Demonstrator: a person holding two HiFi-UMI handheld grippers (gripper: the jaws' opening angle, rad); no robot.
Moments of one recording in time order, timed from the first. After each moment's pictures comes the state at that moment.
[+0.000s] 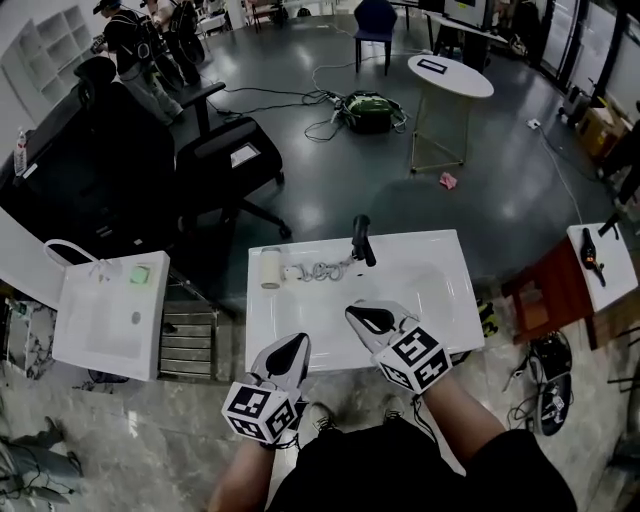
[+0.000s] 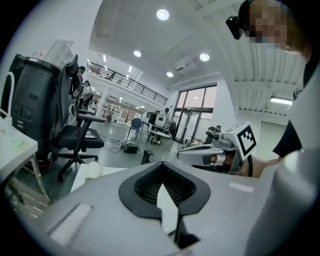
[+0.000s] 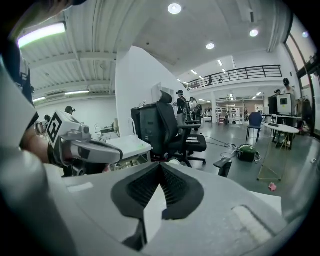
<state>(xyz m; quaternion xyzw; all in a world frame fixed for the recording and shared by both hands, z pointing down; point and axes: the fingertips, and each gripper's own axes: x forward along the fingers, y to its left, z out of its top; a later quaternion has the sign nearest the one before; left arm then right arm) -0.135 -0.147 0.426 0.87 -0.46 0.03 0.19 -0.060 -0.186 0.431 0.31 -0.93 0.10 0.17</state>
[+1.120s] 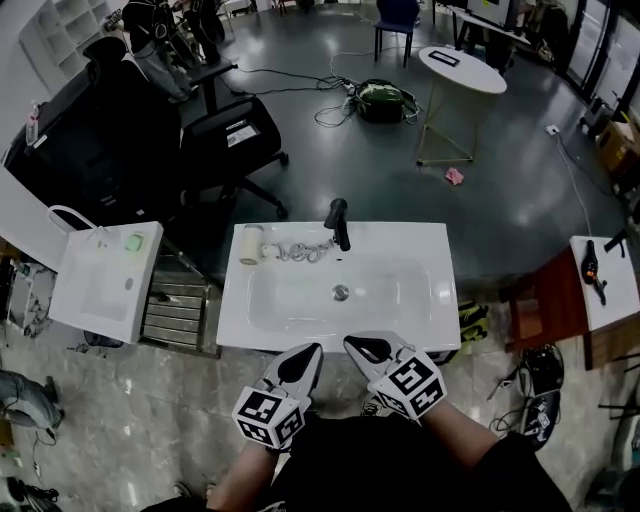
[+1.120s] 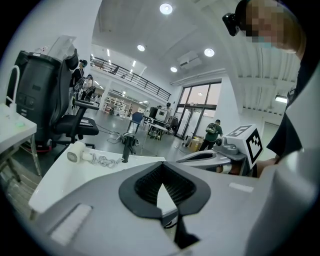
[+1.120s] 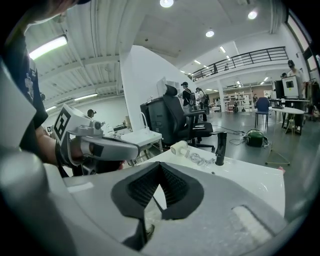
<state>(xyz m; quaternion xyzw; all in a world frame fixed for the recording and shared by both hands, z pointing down) -0.023 -0.097 0.455 0.86 -0.46 0.04 0.22 0.020 -0.108 0.475 0.25 -0.94 0.15 0.19</state>
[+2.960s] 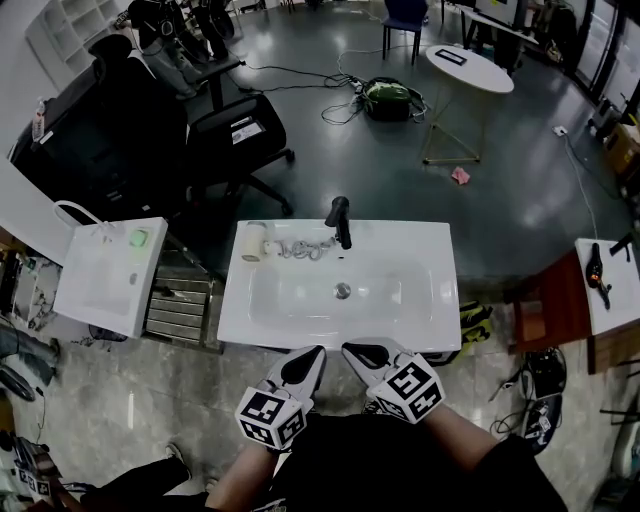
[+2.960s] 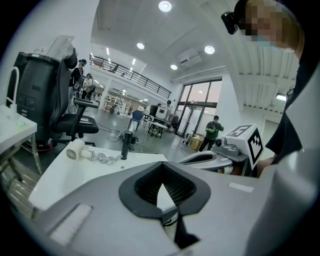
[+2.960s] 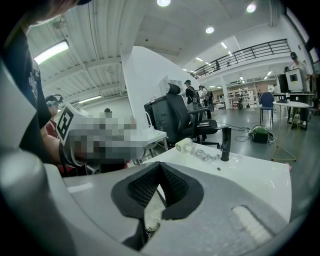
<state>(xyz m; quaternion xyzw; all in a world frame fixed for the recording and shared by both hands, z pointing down) -0.011 -0.090 0.461 0.86 -0.46 0.05 0.22 0.023 -0.093 0.484 0.22 -0.94 0.16 0.19</state>
